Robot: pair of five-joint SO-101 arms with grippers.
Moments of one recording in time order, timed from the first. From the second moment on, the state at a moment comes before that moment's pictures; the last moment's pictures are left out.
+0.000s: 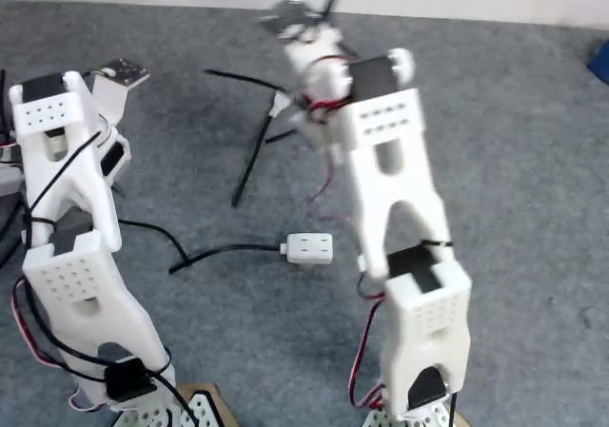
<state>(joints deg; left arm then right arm) -25.5 35.7 -30.3 93.9 -39.0 -26.7 24.5 -53.6 99.3 25.8</state>
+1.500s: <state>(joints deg) 11.8 -2.5 -38.6 100.8 -1.6 -24.5 25.1 -65.7 99.1 -9.2</state>
